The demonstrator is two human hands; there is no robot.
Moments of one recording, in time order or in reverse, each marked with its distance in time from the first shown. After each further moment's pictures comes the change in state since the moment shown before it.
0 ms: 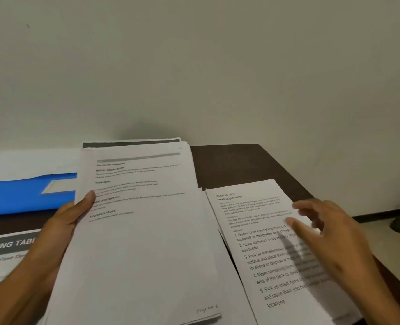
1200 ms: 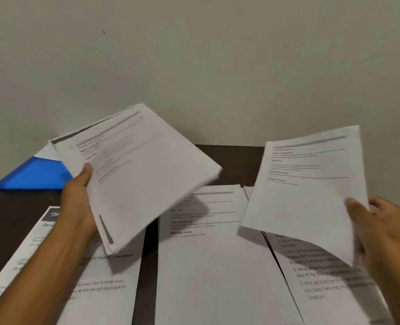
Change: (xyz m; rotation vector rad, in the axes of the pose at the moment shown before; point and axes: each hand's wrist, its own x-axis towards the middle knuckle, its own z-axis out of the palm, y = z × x) left_hand 0.008 0.046 -0.038 -0.298 0.259 0.216; right_hand 0.005 -0.048 0.006 0.636 0.207 0.324
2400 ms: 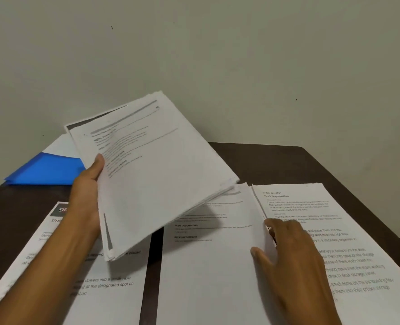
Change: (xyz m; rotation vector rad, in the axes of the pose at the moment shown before) left_hand -0.007 0.000 -0.003 0.061 -0.145 -0.012; right_hand -0.112 -0.002 0.076 -0.812 -0.390 -0.323
